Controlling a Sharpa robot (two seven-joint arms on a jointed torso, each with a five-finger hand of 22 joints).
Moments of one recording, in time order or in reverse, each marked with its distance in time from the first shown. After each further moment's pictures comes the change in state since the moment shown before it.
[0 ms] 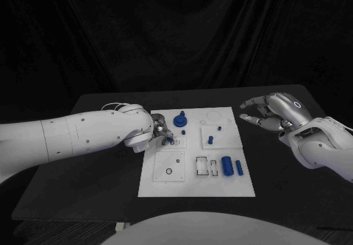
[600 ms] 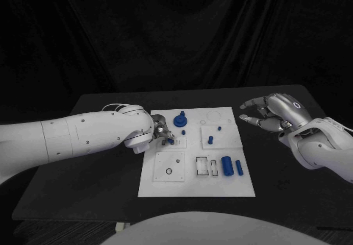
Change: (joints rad) left arm -0.004 -0.001 0.002 0.007 -0.002 0.008 0.000; left_hand -0.001 -0.001 0.004 -0.004 -0.004 0.001 0.001 -0.002 0.000 0.000 0.000 0.000 0.000 0.000 0.000 0.000 0.000 0.000 0.004 -0.004 0.000 0.000; right arm -0.004 0.000 0.000 -0.001 0.001 0.002 -0.002; right_hand 0.000 0.000 0.000 0.000 0.000 0.000 0.000 0.000 -0.001 0.000 0.000 0.000 0.000 0.000 0.000 0.000 0.001 0.000 0.000 0.000 0.000 0.000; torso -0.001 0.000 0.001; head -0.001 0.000
